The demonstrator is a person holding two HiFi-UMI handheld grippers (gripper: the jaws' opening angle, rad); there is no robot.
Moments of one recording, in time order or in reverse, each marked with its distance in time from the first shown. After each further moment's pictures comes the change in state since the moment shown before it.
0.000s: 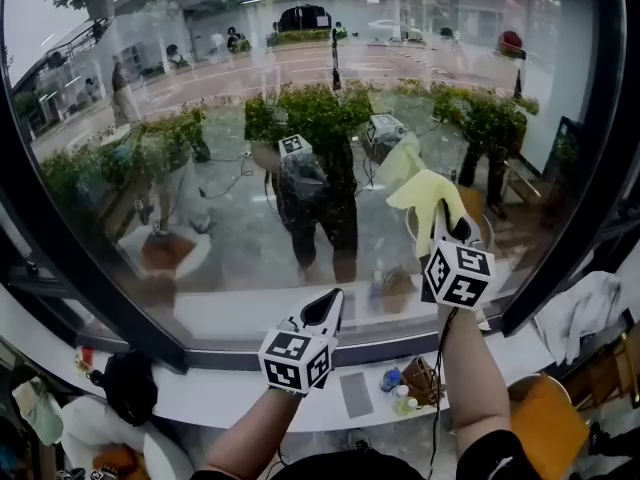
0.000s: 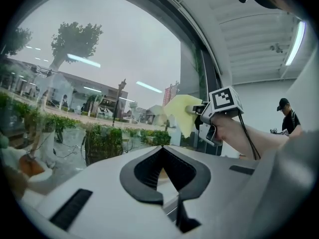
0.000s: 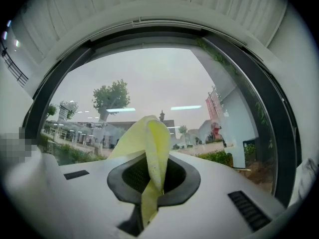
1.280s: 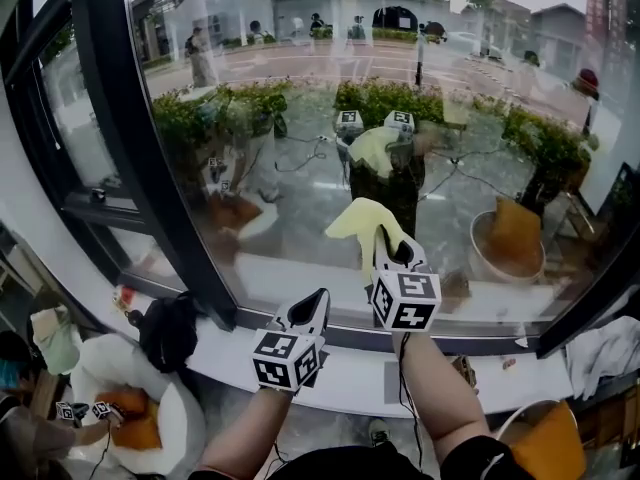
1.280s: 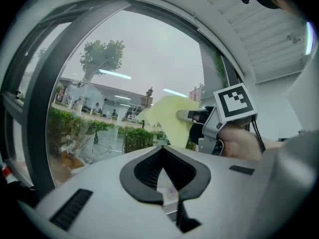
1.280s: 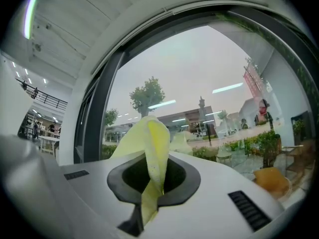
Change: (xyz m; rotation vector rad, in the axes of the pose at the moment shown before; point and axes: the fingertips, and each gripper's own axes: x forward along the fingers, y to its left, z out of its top) left arm -0.222 0.122 -0.009 -0.047 -0.043 0.323; right arm -0.074 0.355 -0.051 0.069 0.097 0.485
